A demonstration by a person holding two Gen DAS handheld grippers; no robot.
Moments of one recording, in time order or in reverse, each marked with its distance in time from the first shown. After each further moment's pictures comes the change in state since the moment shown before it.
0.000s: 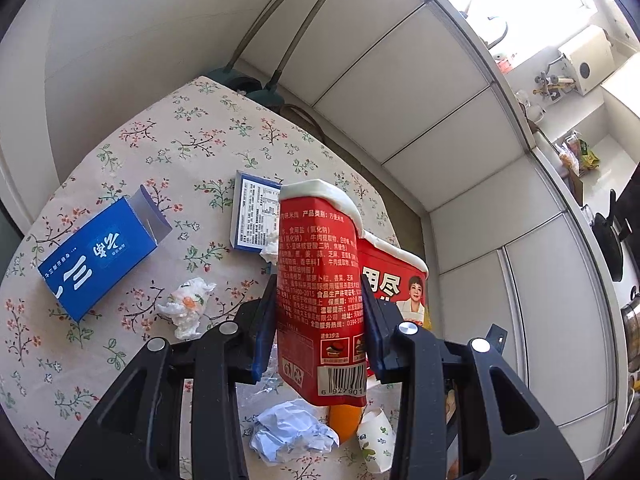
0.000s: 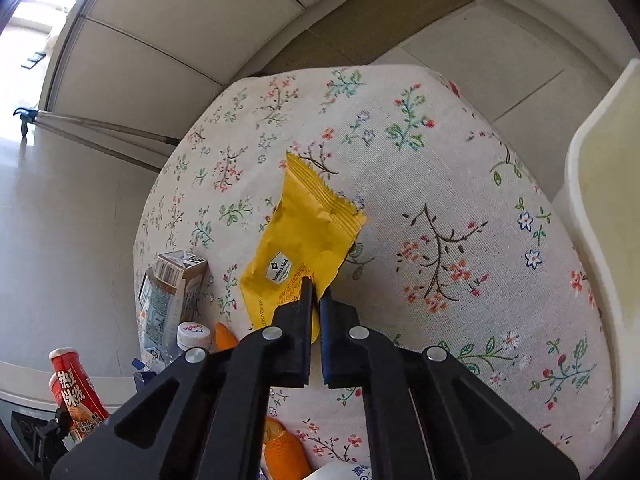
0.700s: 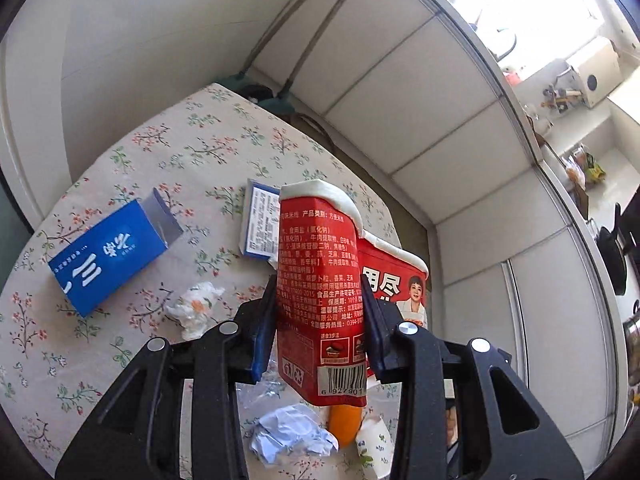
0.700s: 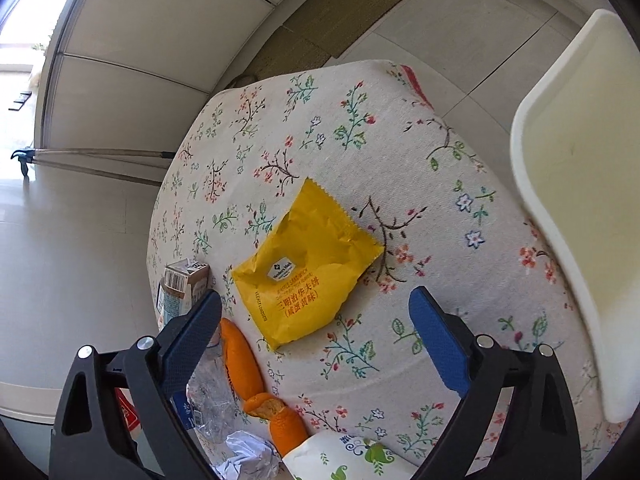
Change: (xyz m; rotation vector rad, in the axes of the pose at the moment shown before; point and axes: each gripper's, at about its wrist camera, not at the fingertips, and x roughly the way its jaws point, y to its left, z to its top) left arm 0.003 0.002 0.006 -0.030 -0.018 0.019; right arm -0.015 -0.037 0.008 0.150 0.067 0.048
